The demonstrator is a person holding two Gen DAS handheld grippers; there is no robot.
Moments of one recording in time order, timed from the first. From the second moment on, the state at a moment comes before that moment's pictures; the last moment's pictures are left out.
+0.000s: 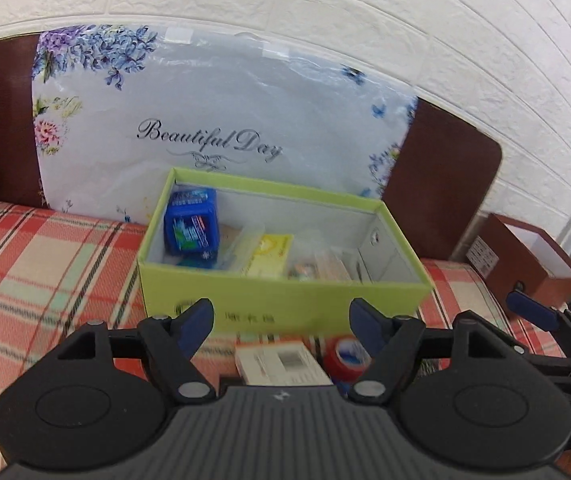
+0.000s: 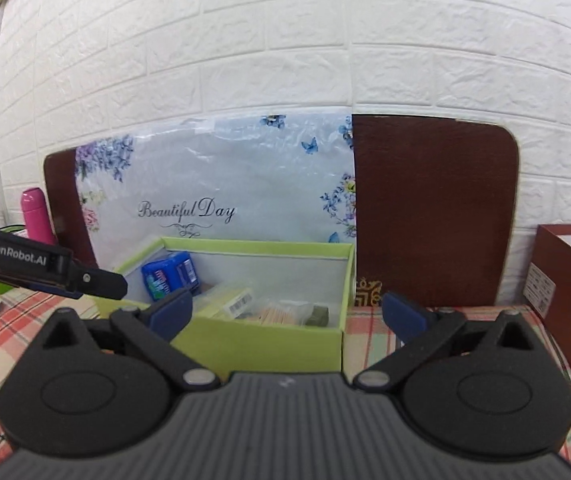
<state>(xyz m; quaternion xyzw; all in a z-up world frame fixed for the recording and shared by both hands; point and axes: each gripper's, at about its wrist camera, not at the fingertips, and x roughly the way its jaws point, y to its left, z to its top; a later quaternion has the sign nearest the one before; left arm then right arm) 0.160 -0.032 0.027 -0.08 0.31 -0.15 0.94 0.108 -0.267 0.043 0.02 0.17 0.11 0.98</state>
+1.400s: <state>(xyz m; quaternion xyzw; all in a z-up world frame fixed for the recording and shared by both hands) 0.083 -0.003 -0.047 -0.05 0.38 -0.12 0.92 0.081 -0.201 -0.041 -0.02 0.30 0.13 0.94</state>
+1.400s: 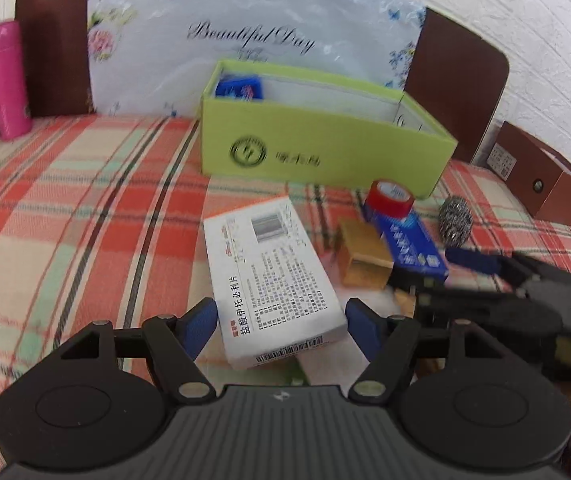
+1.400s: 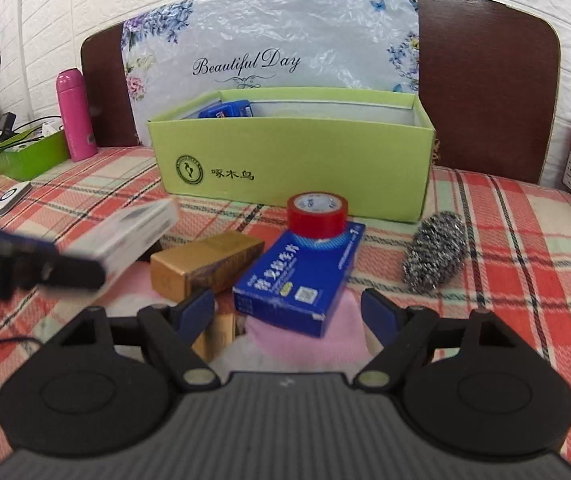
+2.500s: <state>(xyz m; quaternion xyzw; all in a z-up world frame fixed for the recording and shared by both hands) 0.118 0.012 -0.053 -0.07 0.37 -0.07 0.92 0.088 -0.267 -0.036 0.12 0.32 0.12 0.93</state>
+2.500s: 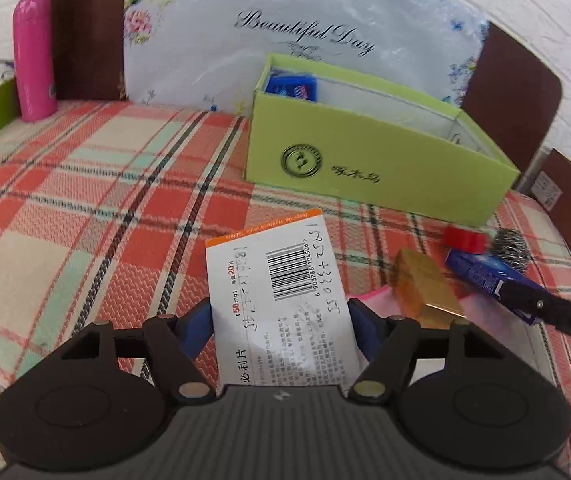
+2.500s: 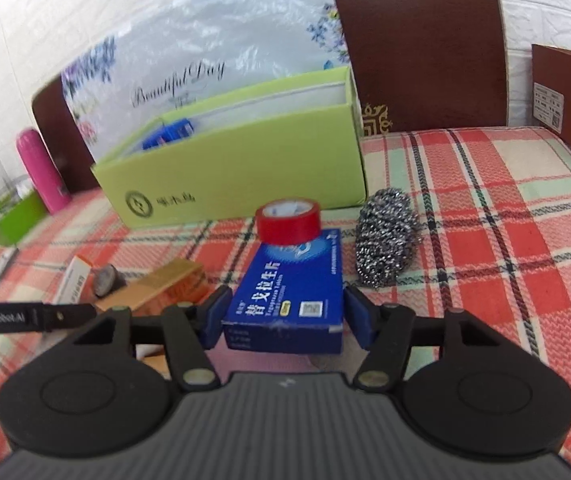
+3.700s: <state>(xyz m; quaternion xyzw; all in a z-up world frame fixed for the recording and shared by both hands) 0.128 -0.018 0.048 -0.04 0.26 -0.18 0.95 0.091 -0.260 0.044 0.05 0.23 0.16 0.96</state>
